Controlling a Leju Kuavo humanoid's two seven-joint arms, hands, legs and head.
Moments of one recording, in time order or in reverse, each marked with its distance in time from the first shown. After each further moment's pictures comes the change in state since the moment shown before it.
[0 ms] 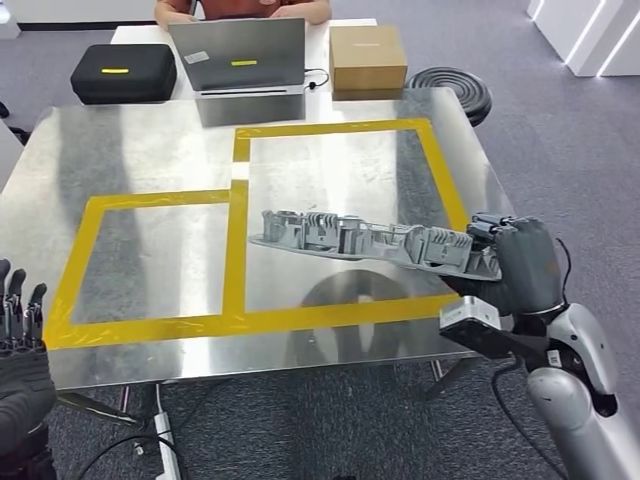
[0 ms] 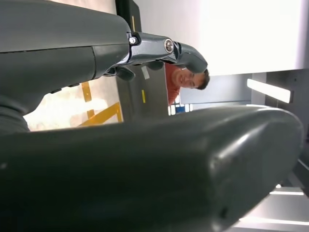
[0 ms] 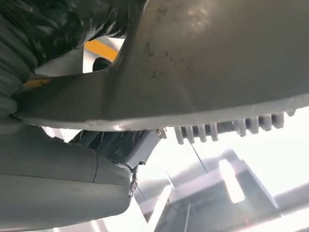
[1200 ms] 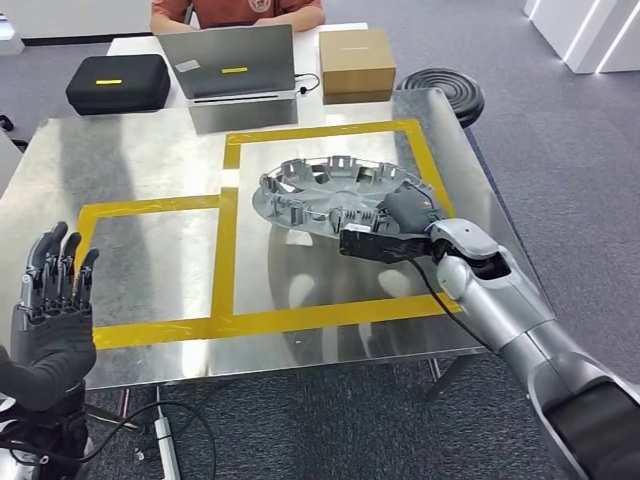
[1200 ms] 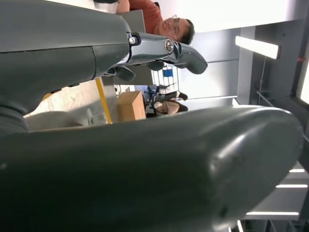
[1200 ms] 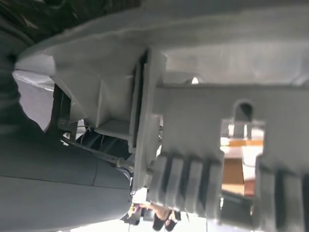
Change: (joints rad) left arm -0.184 0.025 -0.102 0.102 0.054 -0.068 0.041; right arm -0.621 0.148 0.405 0.956 0.131 0.310 0.161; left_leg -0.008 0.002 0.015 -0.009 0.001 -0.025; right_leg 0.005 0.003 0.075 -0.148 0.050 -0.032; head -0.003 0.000
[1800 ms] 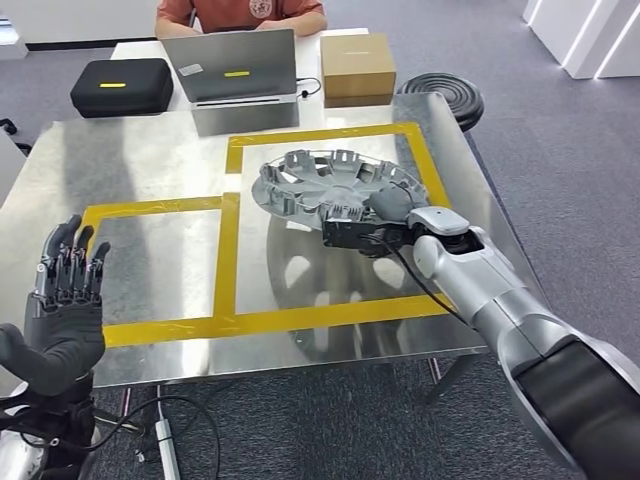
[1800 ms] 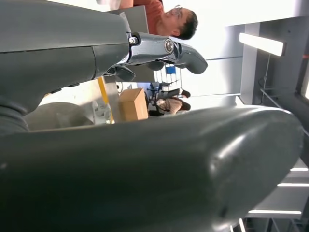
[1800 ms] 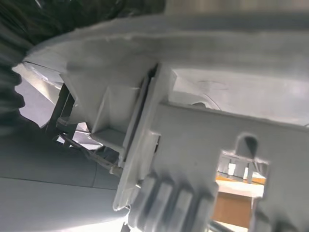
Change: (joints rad) left arm -0.044 0.011 -0.025 0.045 0.018 0.016 0.019; right arm -0.166 0.113 0.092 0.327 -0.019 0.082 0.046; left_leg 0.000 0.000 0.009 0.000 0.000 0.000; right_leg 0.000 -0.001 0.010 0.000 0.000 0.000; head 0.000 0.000
